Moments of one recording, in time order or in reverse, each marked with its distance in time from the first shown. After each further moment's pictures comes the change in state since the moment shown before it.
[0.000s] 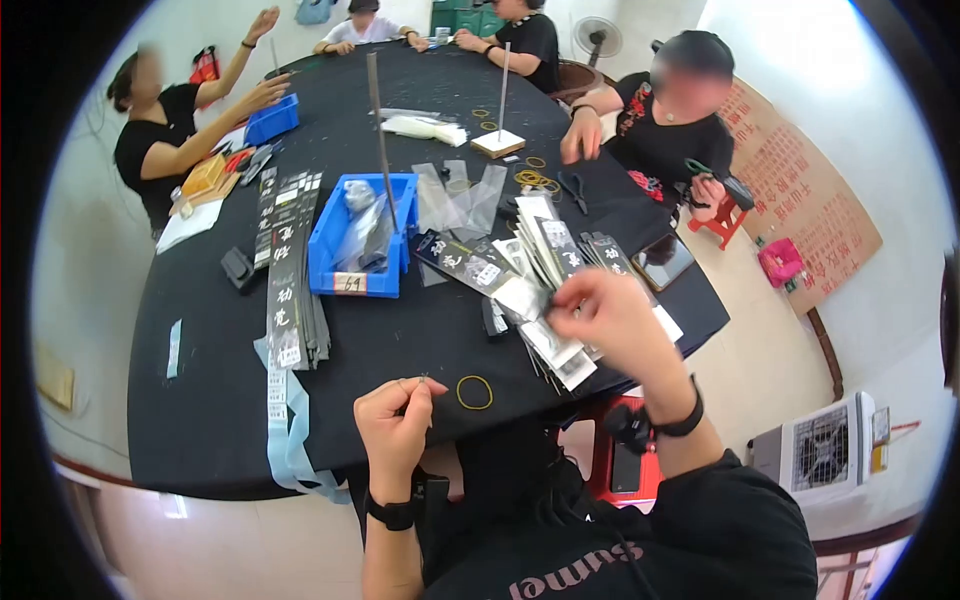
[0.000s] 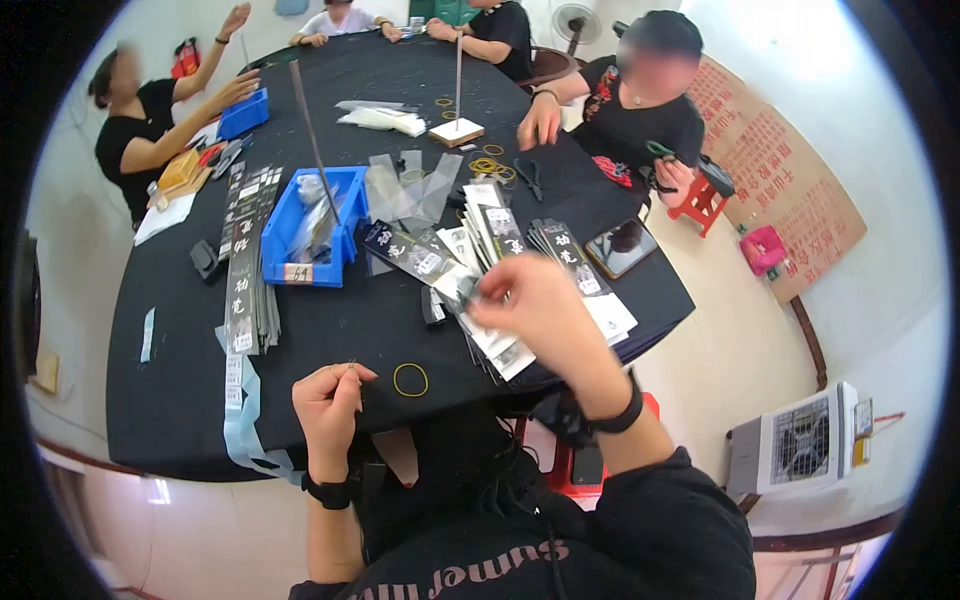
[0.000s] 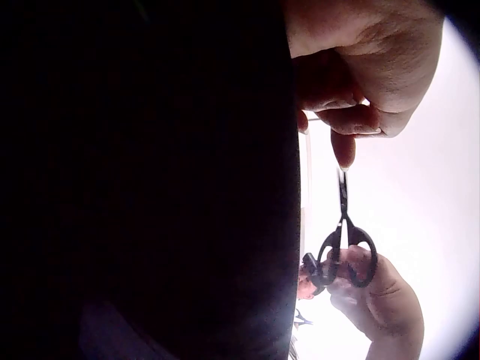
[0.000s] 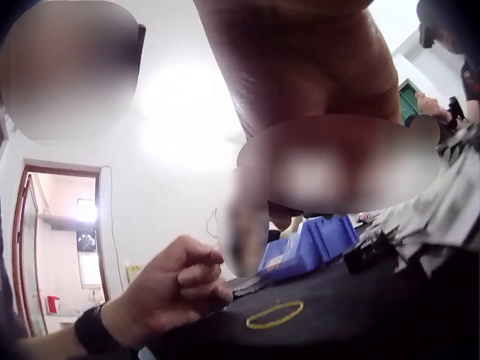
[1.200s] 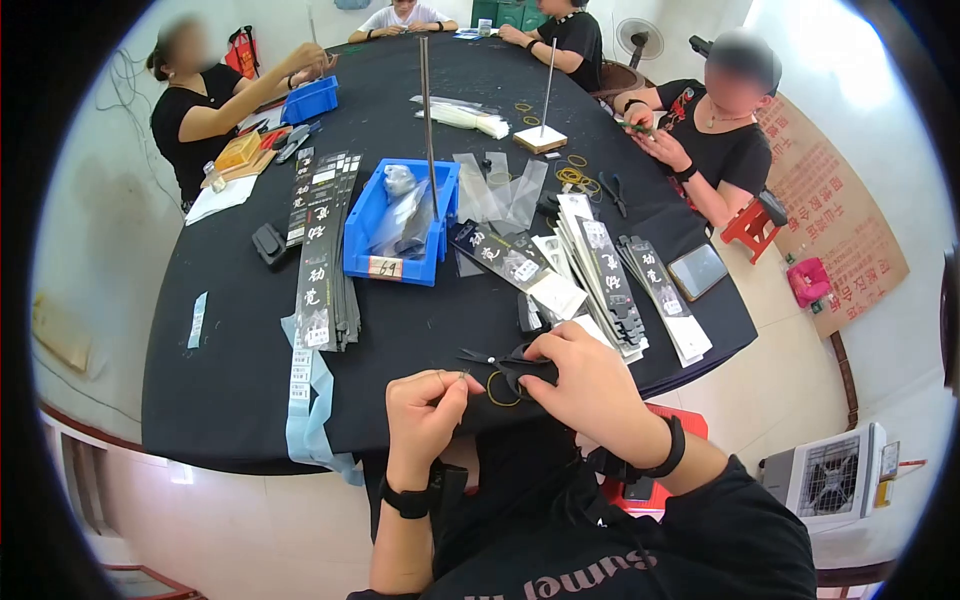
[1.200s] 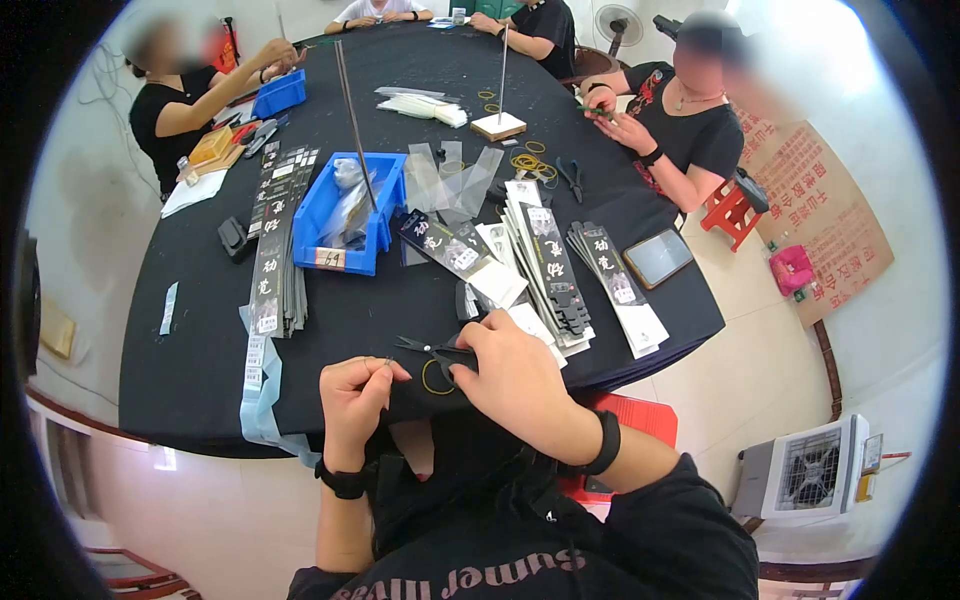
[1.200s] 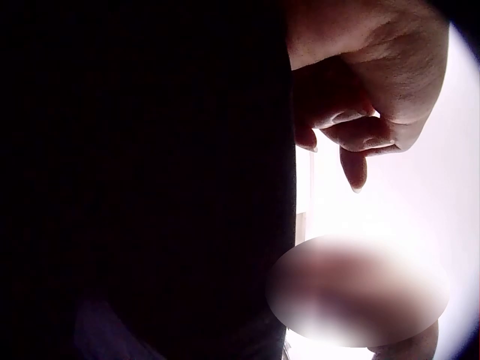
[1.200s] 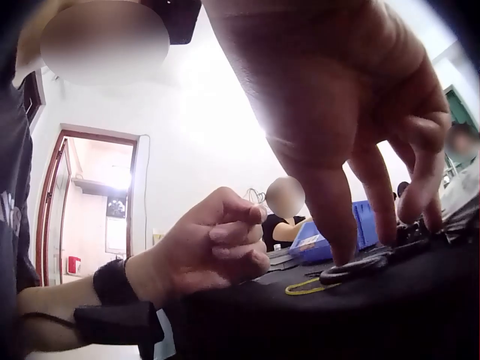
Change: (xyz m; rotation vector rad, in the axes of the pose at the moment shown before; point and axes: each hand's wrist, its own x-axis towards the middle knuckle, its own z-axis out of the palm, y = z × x) left_hand 0.003 0.003 -0.003 -0.022 -0.096 -0.027; right_hand -0.033 -0.015 0.061 -0.394 -0.172 -0.070
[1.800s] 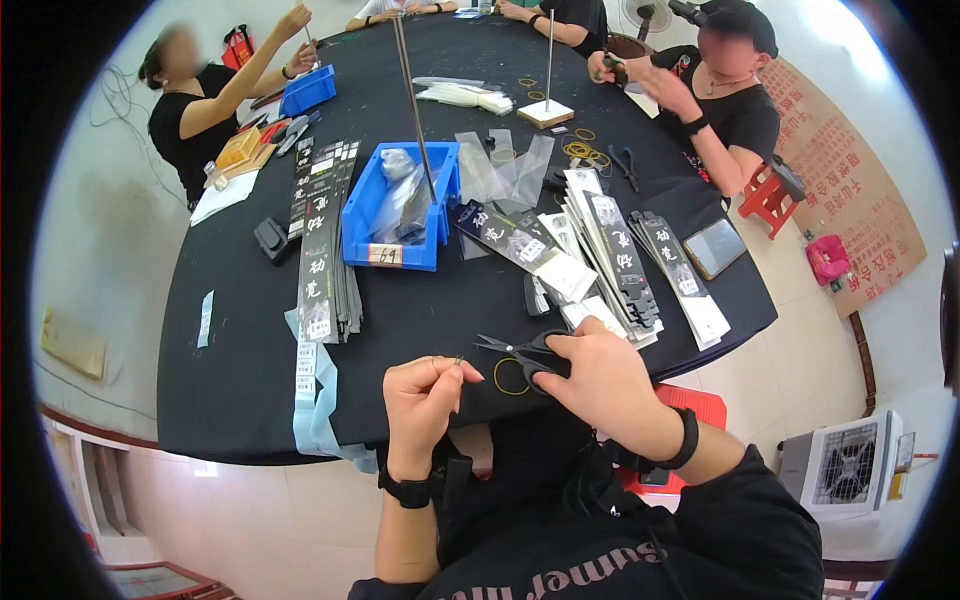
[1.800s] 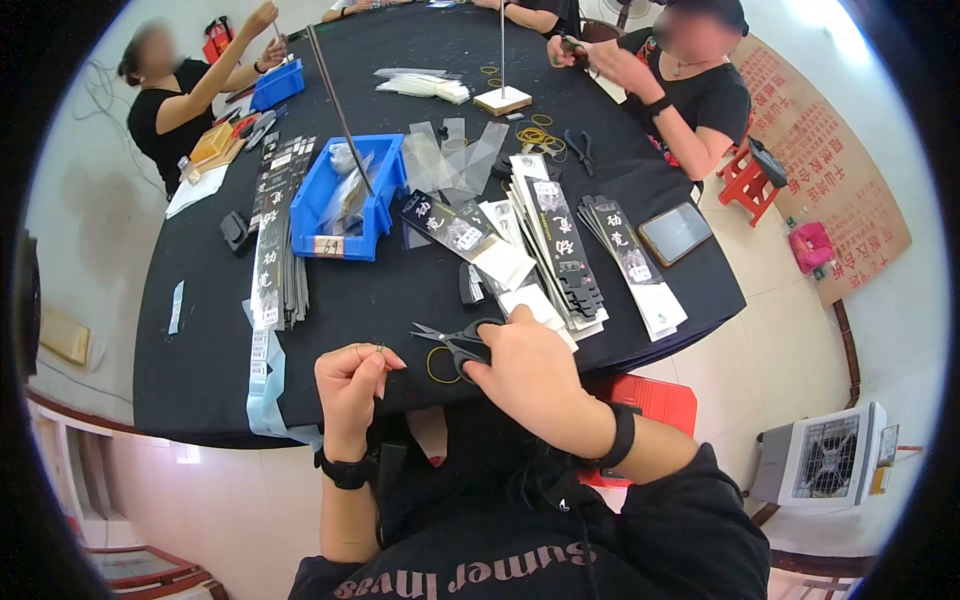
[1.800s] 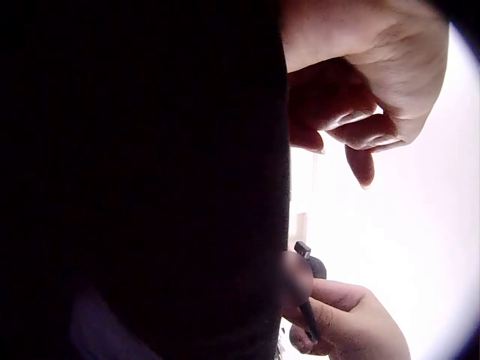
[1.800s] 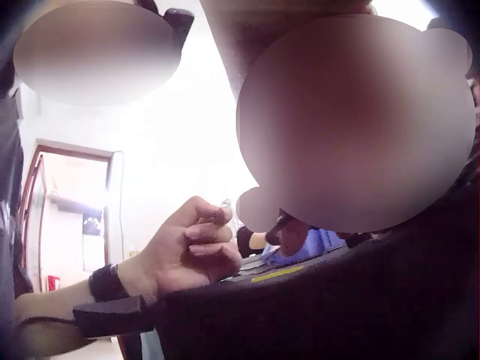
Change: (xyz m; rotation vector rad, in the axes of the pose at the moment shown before) left_hand 0.000 -0.005 -0.003 -0.128 -0.012 -0.061; right_hand -0.007 0.012 0.008 -0.048 -0.013 0.007
